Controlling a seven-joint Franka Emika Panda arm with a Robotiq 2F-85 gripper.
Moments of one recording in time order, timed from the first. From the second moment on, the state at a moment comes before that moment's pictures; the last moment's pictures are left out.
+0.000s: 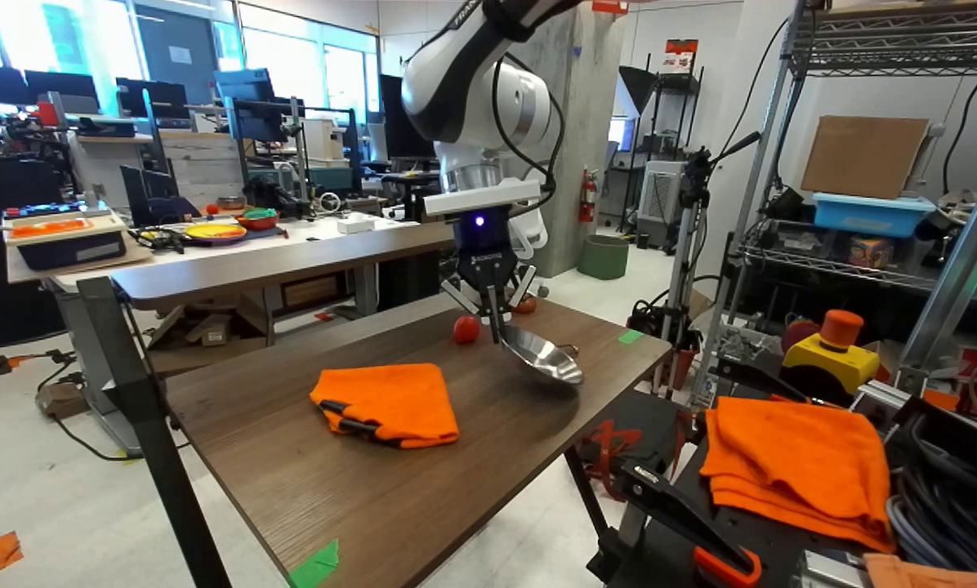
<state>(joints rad) 0.00 0.96 -0.03 -1.32 0.18 1.78 0.67</state>
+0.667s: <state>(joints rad) 0.00 1.02 -0.03 -1.23 0.20 1.61 0.64</state>
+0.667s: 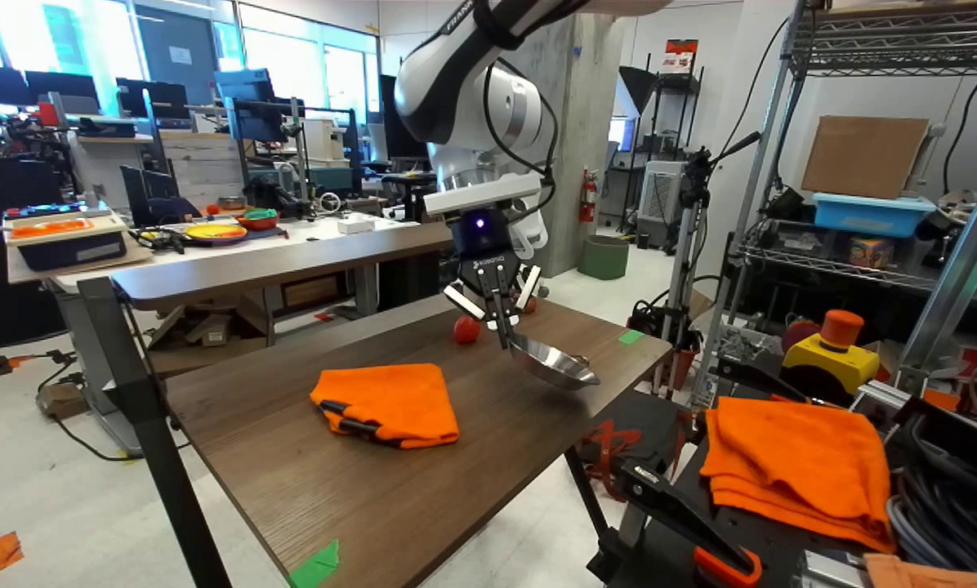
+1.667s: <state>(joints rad) -0.09 1.30 -0.01 -0.78 0.25 1.23 0.61</state>
